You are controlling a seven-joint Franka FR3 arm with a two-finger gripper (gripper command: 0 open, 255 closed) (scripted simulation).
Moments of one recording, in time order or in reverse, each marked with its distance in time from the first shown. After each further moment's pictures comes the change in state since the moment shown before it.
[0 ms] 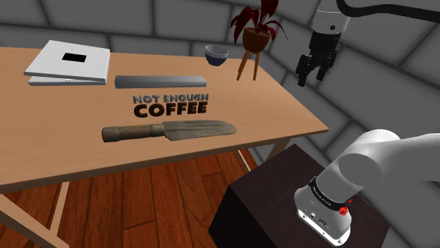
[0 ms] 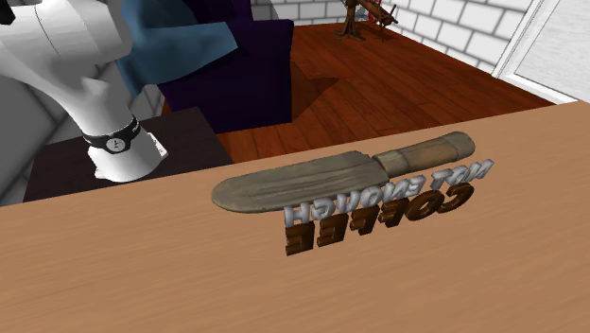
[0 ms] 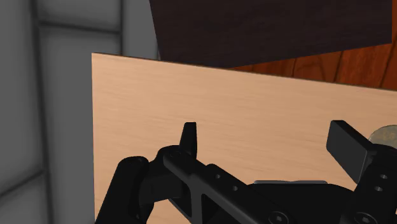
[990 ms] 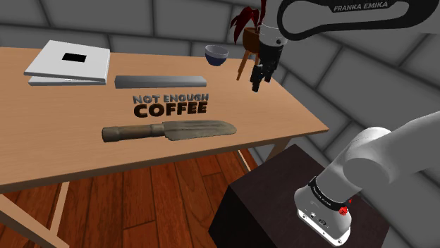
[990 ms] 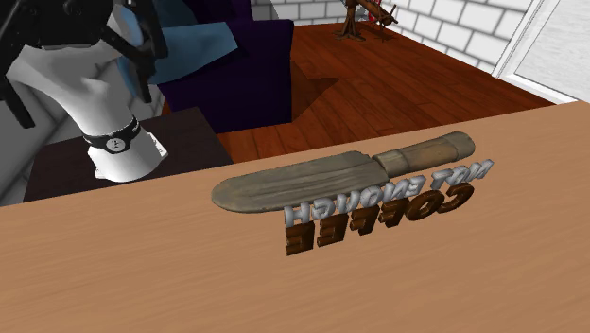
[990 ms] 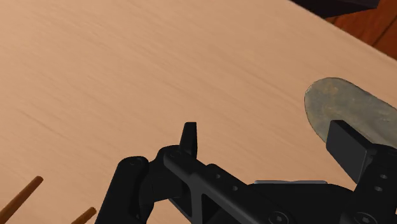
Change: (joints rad) arm 0.135 0.326 0.069 0.053 0.020 0.367 -0.154
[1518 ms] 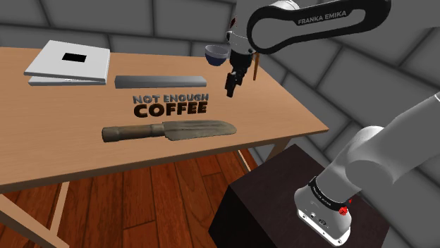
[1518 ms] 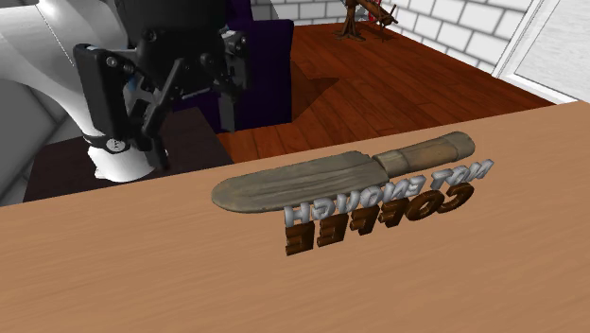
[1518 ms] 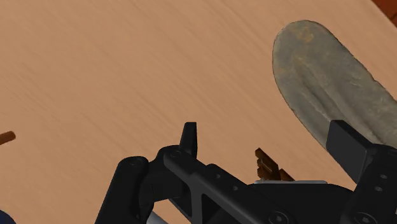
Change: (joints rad) arm 0.068 0.205 0.059 0.084 -0.010 0.180 -0.089
